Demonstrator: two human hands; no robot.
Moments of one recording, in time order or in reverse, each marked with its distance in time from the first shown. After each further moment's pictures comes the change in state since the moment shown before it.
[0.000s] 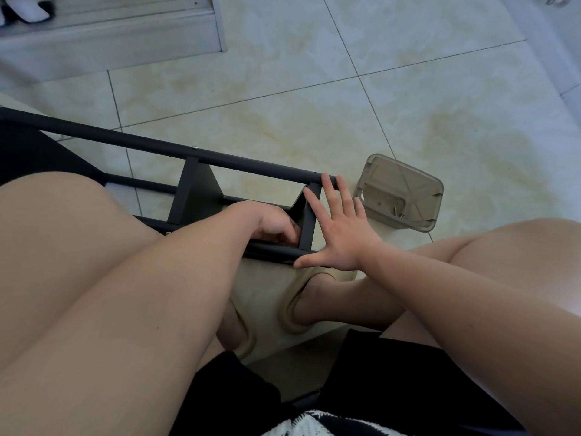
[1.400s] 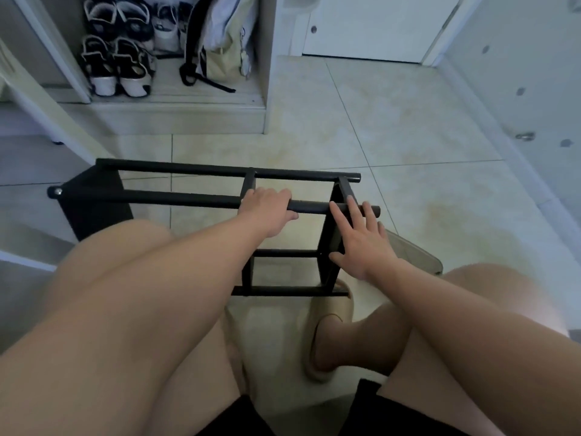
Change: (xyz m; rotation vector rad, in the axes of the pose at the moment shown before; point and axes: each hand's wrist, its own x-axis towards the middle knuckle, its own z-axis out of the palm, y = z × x) left_hand -0.088 0.012 -0.066 0.817 1.126 0.209; right_hand 0.019 -0.035 -0.093 -0.124 0.122 0.150
